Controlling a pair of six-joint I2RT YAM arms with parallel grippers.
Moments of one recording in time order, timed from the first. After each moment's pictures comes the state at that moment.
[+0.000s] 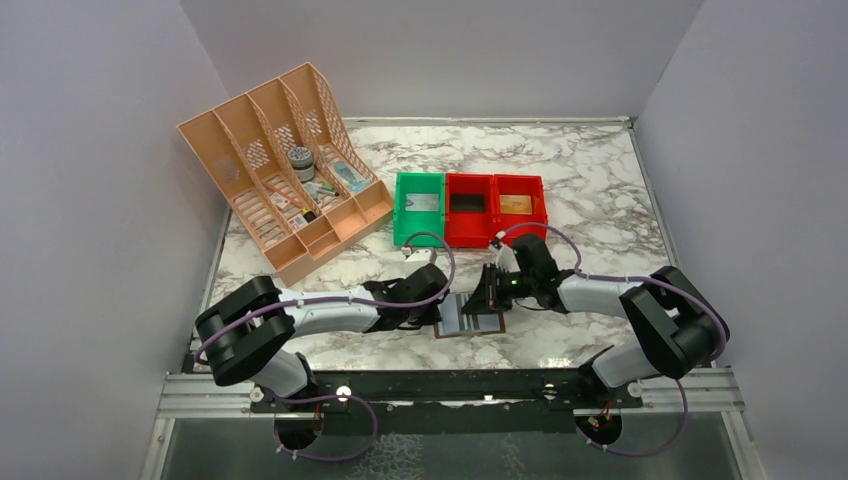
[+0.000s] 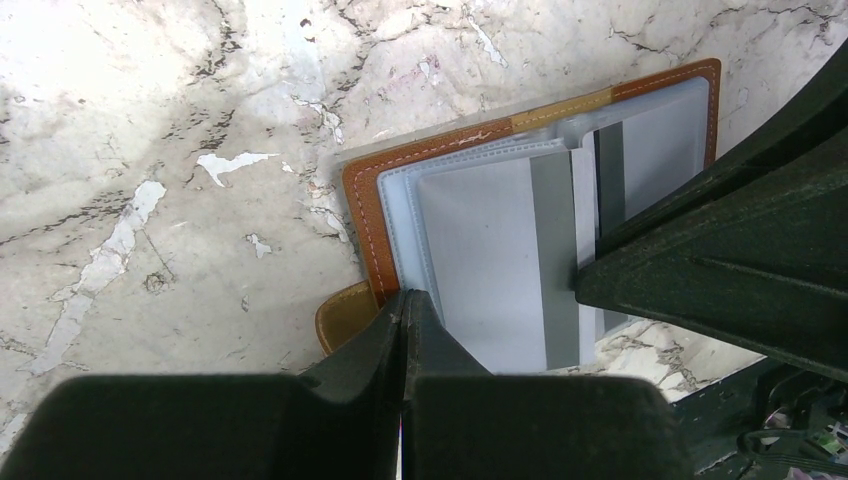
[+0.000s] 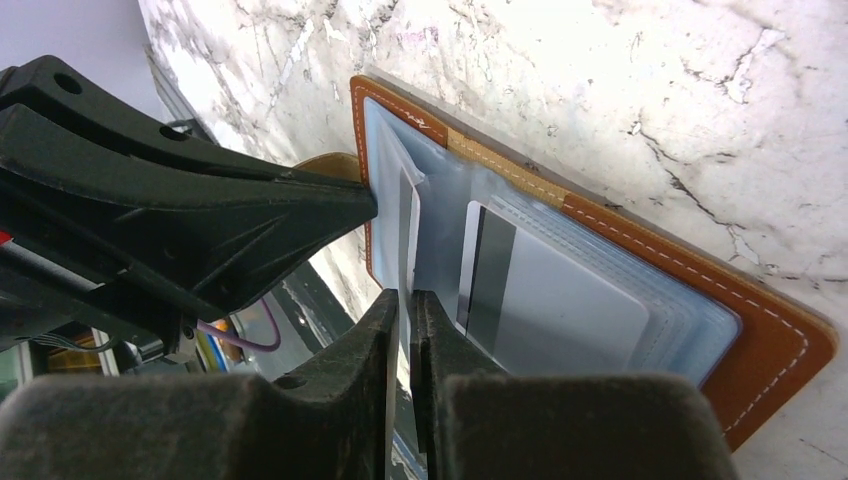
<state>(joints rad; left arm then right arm) -1.04 1.48 0.66 -0.13 -0.20 -0.96 0.55 1.46 0.46 0.19 -0.66 0.73</state>
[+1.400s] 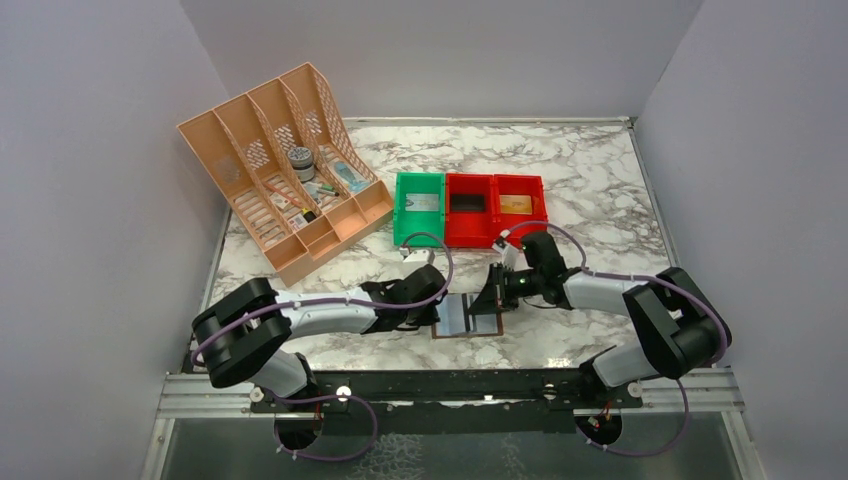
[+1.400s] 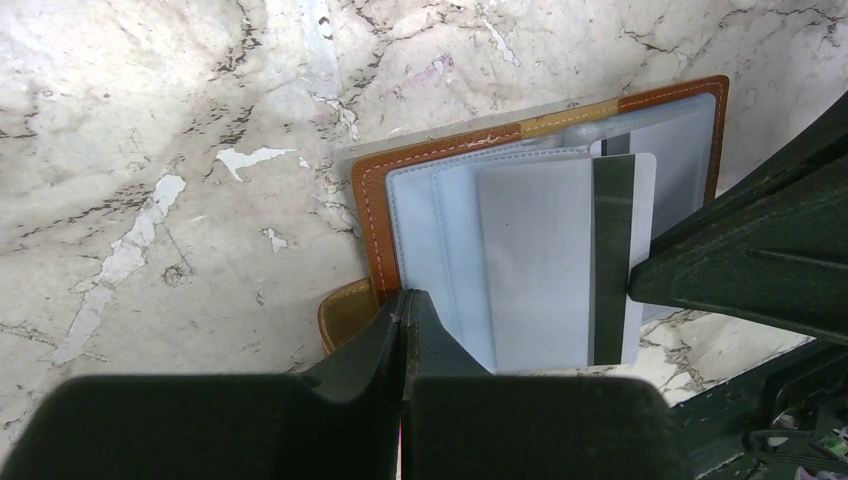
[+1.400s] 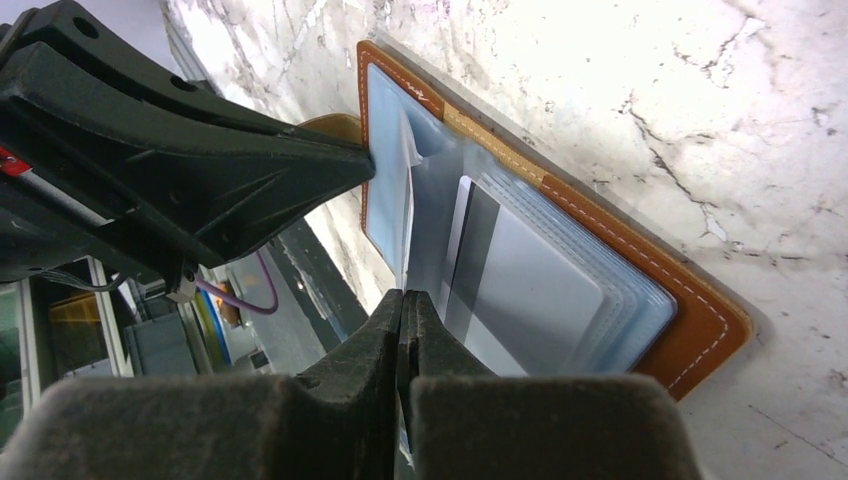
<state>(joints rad) -1.04 1.46 0.65 -0.14 -0.21 -0.96 0.47 1.46 0.45 0.15 -0.78 0.62</state>
